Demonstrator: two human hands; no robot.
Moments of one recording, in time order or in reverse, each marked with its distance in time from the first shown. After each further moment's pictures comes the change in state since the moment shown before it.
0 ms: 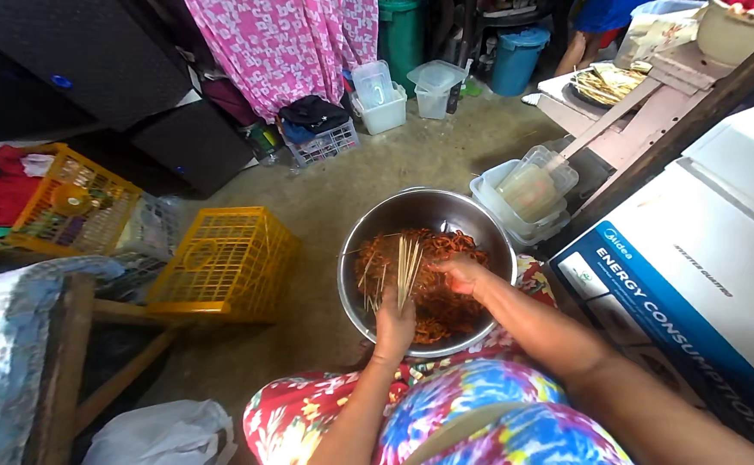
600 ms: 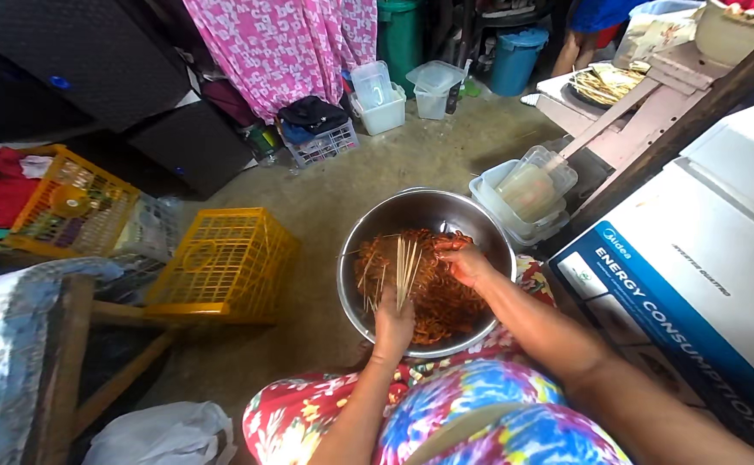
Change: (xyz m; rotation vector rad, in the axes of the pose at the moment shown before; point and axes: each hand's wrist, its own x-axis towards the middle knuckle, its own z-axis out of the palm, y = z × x) left_hand 0.000 0.004 -0.001 -0.022 -0.006 -0.038; right_hand 0.015 -0.004 -0.013 0.009 0.160 -0.282
